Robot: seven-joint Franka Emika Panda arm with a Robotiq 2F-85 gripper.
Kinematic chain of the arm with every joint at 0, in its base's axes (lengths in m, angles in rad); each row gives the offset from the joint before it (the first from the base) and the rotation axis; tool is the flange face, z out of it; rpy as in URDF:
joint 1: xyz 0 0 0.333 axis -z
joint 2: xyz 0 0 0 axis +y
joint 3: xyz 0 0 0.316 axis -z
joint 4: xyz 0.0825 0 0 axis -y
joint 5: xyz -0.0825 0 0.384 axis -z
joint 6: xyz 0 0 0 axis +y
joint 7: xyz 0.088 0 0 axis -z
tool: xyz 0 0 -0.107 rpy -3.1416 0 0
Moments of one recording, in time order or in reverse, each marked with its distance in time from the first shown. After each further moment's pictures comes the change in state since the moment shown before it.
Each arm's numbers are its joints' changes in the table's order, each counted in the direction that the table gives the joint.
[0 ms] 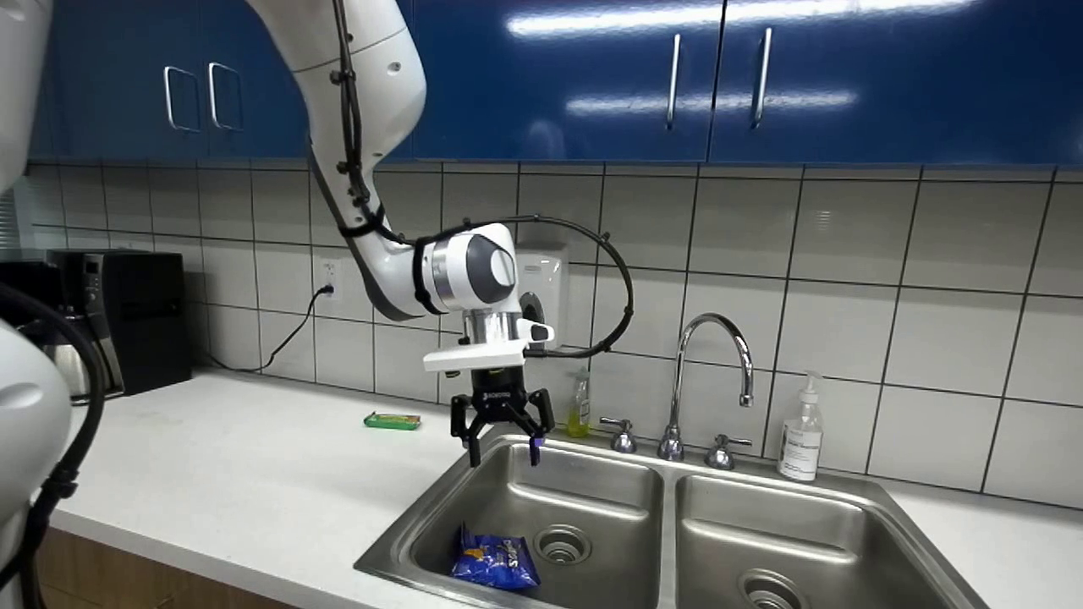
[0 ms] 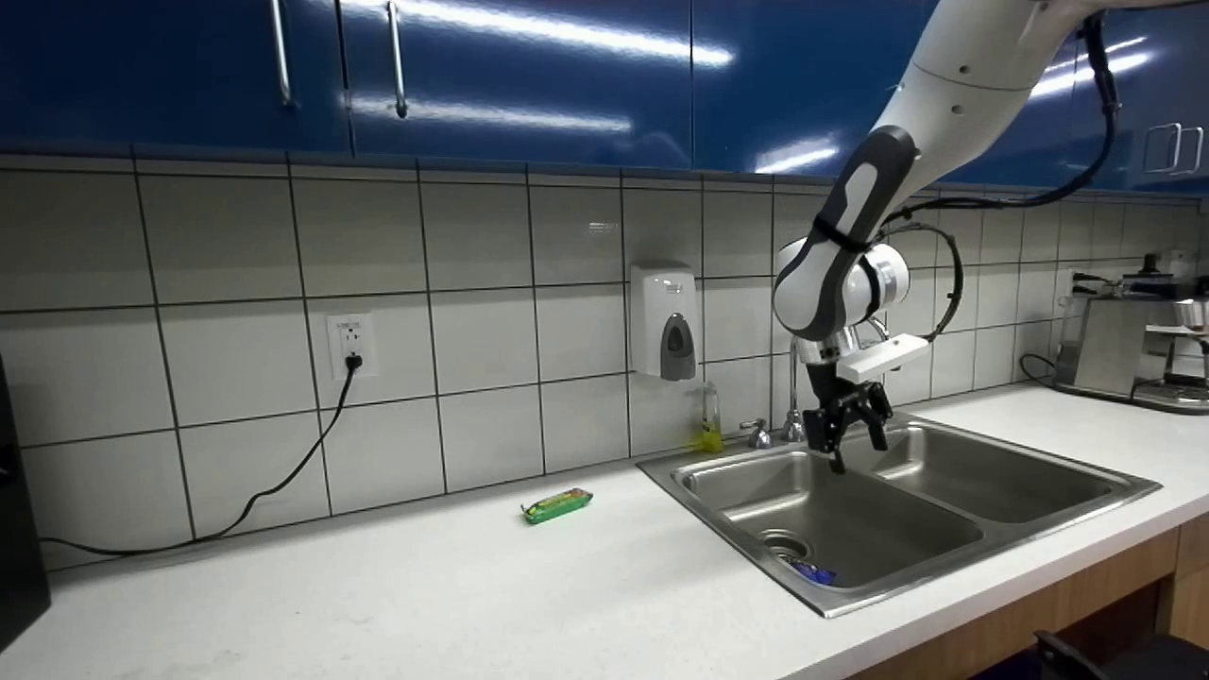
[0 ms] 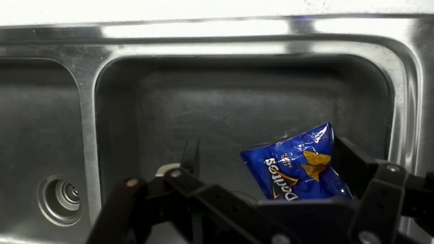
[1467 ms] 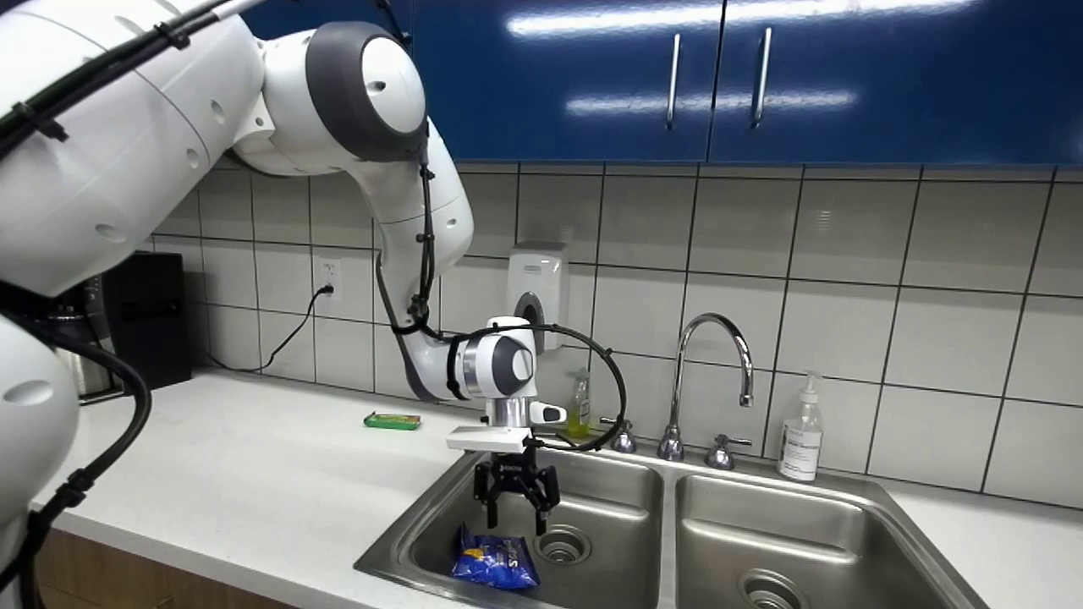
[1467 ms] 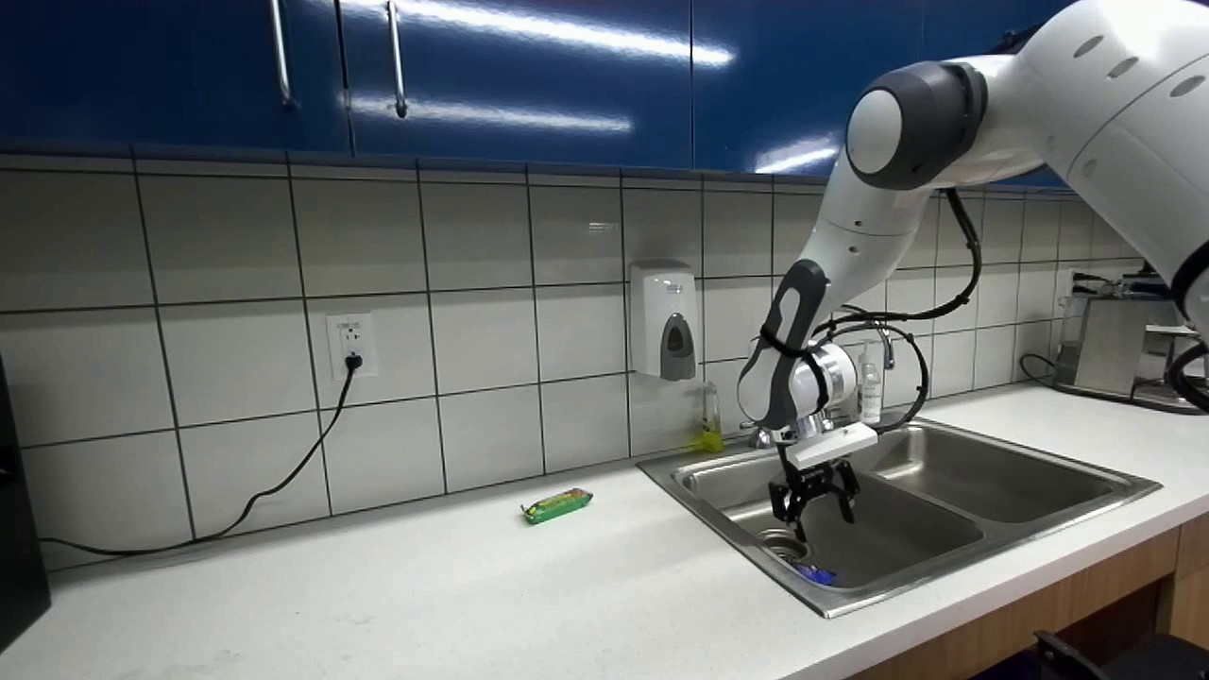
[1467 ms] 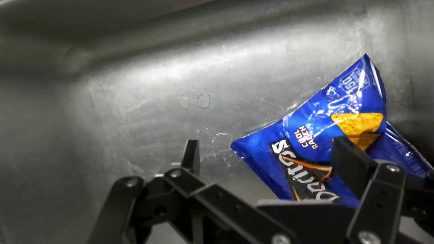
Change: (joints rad) arm -0.029 0.488 0.018 0.343 -0.124 -0.087 0.165
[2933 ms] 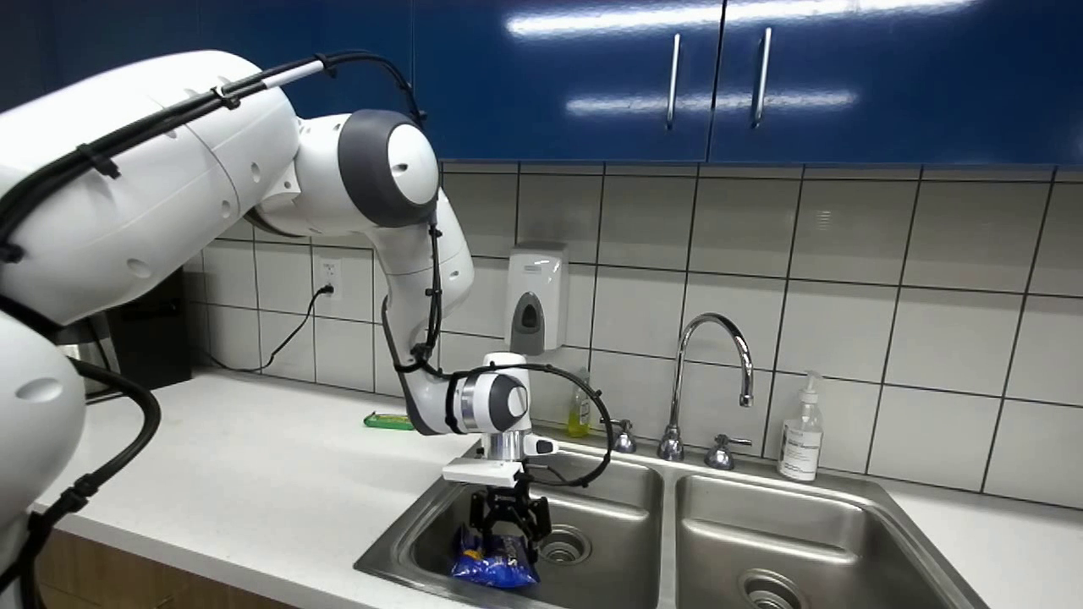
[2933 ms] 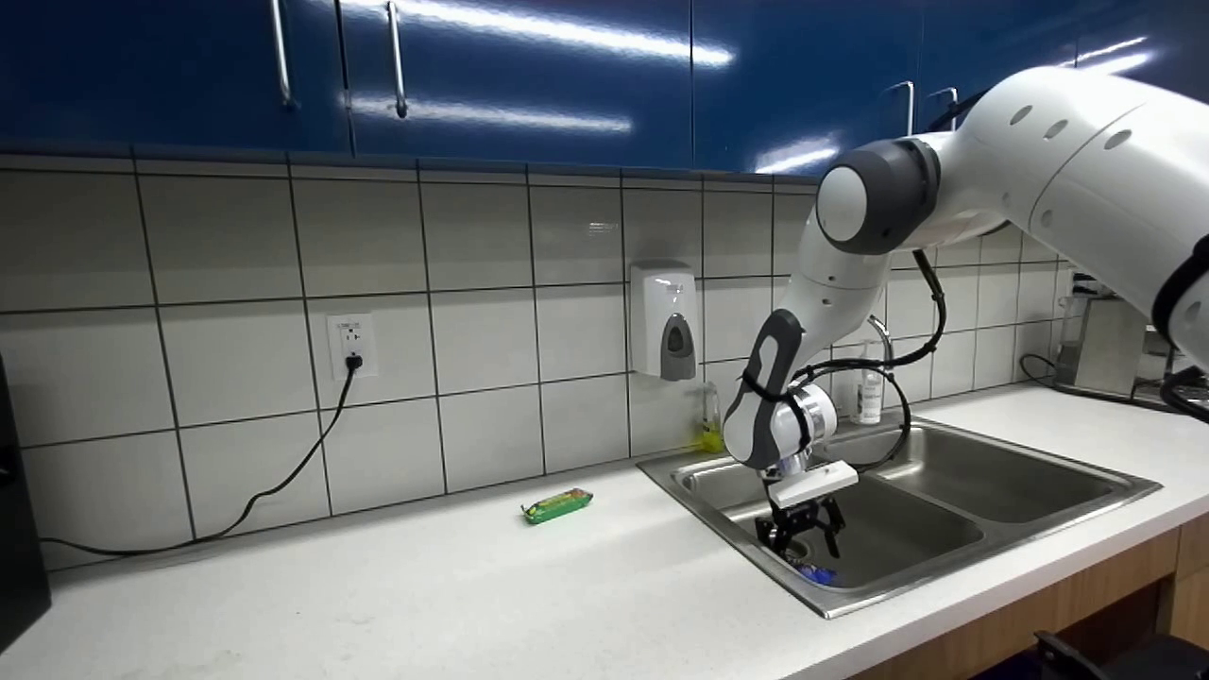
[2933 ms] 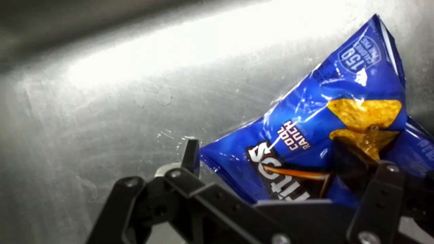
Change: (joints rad) arm -0.026 0.195 -0.001 0.153 -0.044 -0.016 0.039
